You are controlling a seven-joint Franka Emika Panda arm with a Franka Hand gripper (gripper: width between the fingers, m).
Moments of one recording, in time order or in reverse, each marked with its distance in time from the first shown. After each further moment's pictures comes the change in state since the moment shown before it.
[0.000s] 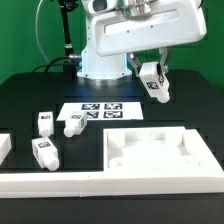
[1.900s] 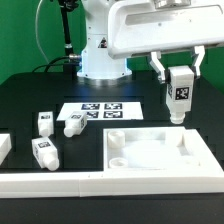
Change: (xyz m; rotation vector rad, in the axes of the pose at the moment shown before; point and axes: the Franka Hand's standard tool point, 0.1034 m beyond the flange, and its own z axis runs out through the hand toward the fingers) arm 0.058 -0.059 0.018 0.023 0.224 -0.634
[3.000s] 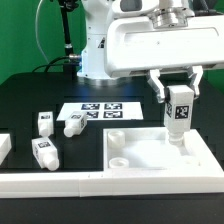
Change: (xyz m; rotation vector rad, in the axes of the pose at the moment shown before) arm 0.005 0.007 0.029 -0.018 0.145 -0.102
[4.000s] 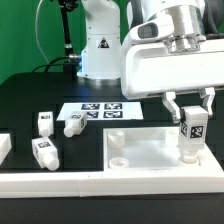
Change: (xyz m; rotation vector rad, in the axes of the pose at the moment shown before) arm -0.029 -0.028 0.027 0.021 -0.003 -0.031
